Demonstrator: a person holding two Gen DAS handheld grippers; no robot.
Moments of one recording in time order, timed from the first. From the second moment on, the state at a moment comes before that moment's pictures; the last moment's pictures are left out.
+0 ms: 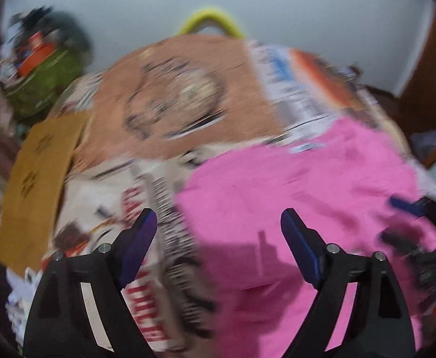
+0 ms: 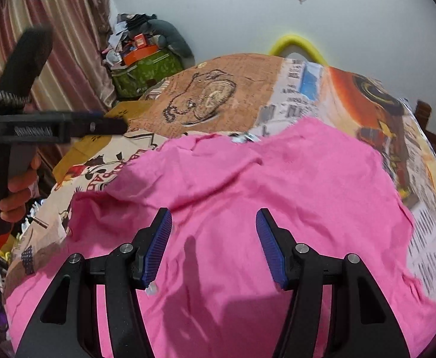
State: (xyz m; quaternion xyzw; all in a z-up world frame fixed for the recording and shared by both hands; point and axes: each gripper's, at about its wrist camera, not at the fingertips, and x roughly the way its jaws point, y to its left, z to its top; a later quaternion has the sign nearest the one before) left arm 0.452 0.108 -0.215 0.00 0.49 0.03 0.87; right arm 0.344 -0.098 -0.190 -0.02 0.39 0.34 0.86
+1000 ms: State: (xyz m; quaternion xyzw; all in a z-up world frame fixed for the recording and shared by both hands) left arm 0.428 0.154 -0.301 -0.03 0.51 0.05 0.86; right arm 0.362 -0.083 -0.186 -0.02 0.38 0.28 0.88
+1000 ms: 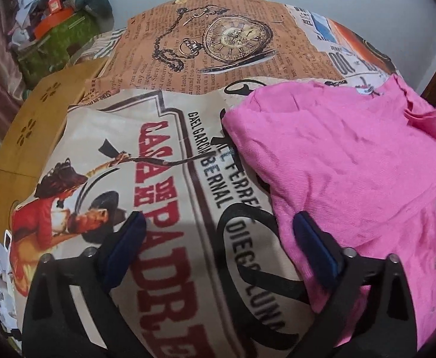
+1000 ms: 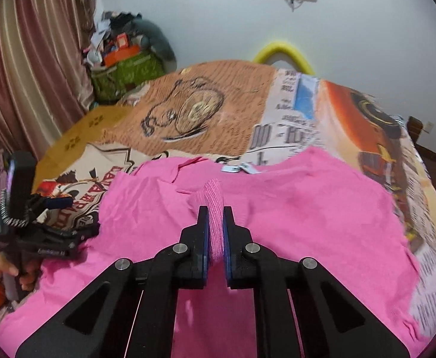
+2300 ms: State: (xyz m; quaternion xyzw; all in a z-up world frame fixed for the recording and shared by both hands) left arm 0.480 0.154 -0.274 -0.04 0.53 0.06 0.84; right arm 0.349 -0.124 -0.211 0.00 0.42 0.28 0.86
